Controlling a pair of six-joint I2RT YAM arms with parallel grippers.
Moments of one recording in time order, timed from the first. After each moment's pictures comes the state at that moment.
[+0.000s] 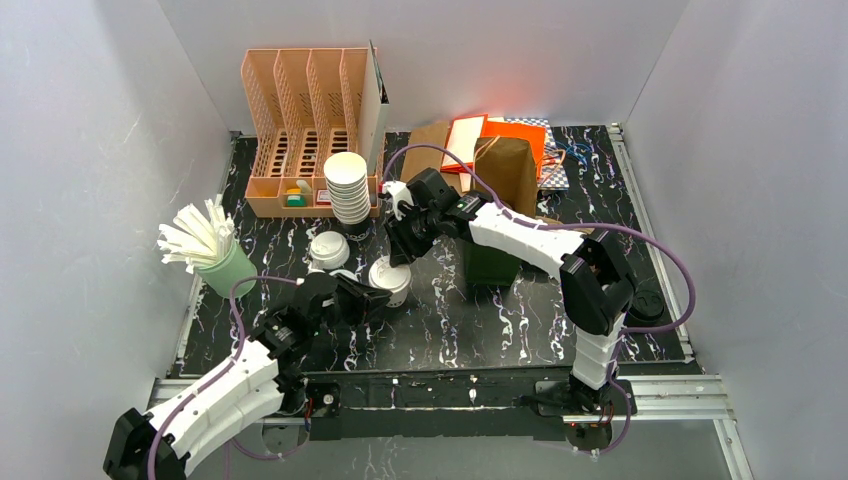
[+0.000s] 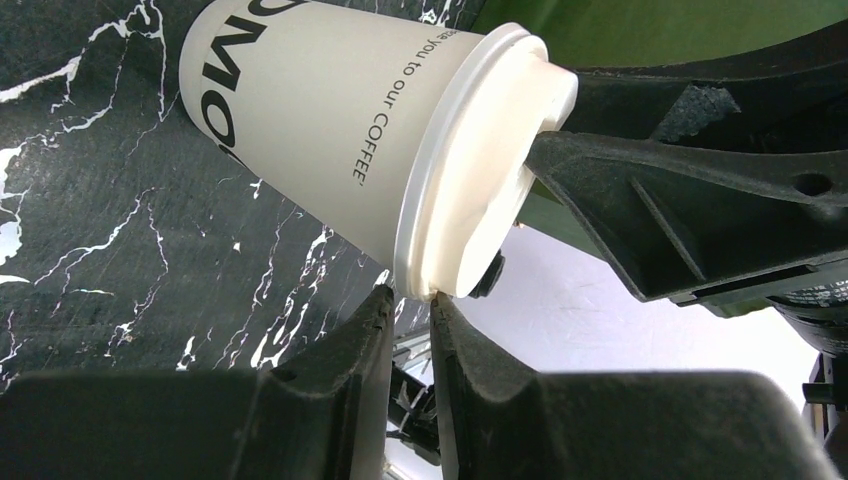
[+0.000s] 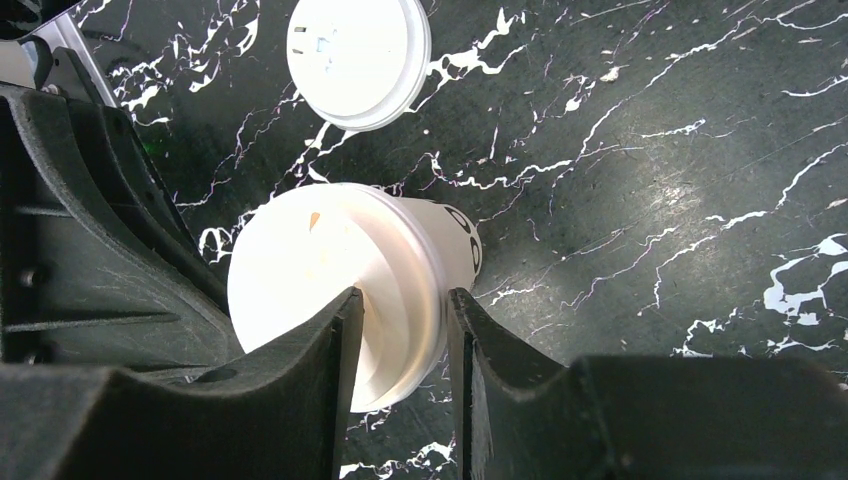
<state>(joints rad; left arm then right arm) -0.65 0.68 0.32 -0.22 0.02 -1.59 0.85 1.86 1.50 -0.49 -0.44 0.10</state>
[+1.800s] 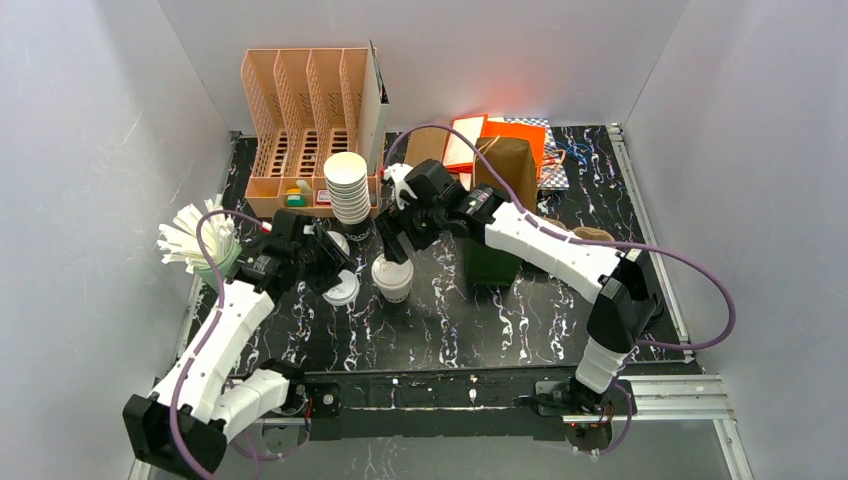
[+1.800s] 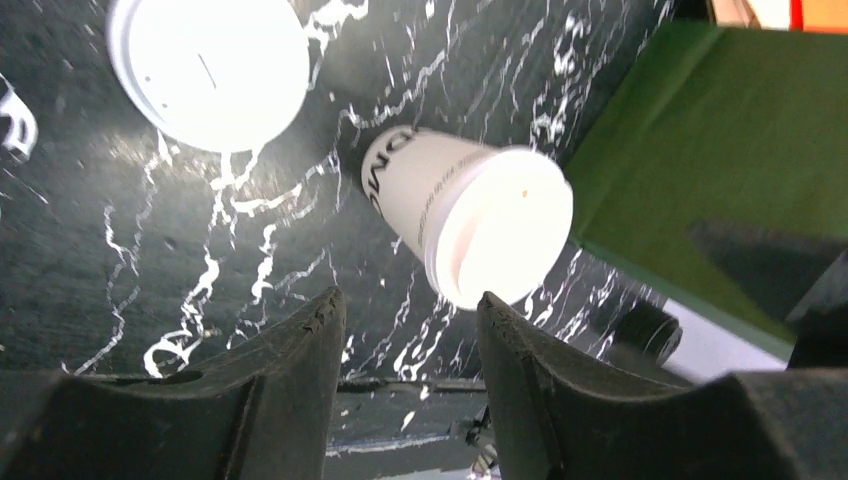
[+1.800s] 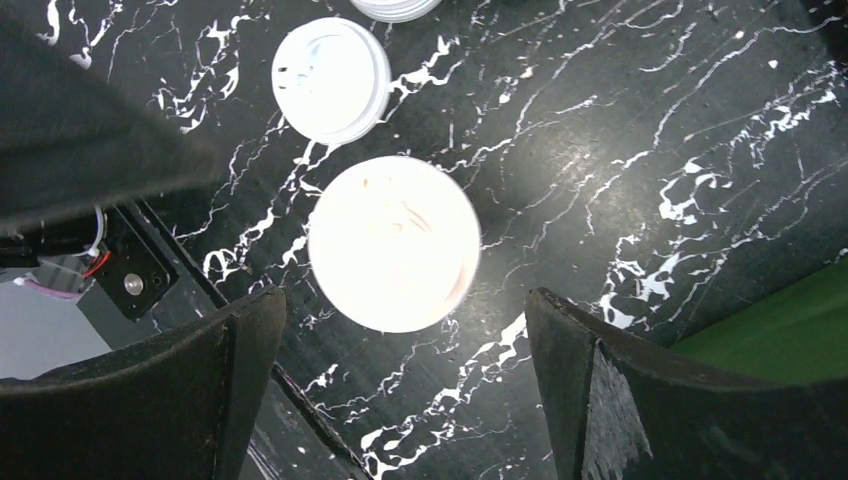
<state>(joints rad) -0.38 0.94 0.88 -0.87 0.04 -1.06 0.91 1.73 1.61 -0.67 -0.19 0.18</state>
